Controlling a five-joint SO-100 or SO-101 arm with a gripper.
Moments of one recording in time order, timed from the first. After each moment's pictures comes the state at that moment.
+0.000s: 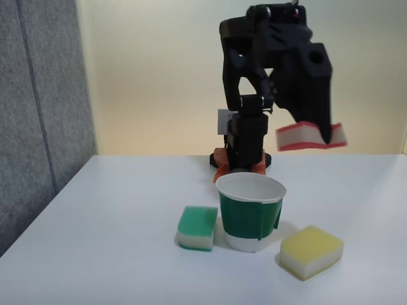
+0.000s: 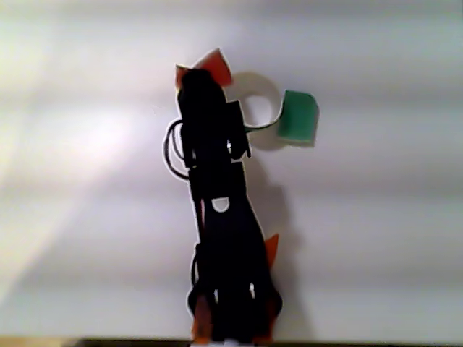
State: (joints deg) arm -5.0 134.6 121.2 52.3 -17.2
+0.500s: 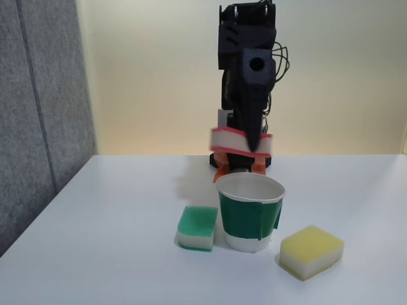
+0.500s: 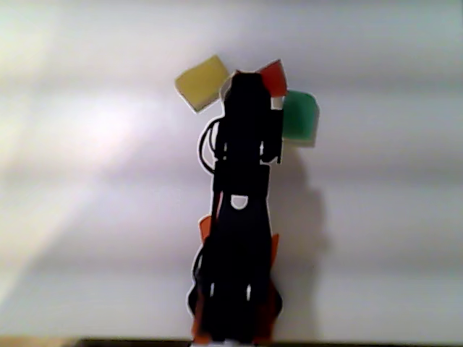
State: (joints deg) arm 7.7 132.8 121.1 55.5 -21.7
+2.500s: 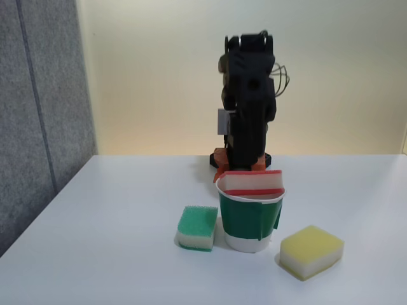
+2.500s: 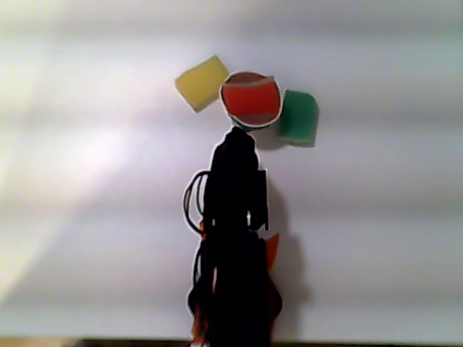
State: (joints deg) arm 1.3 177.9 154.6 63.7 1.4
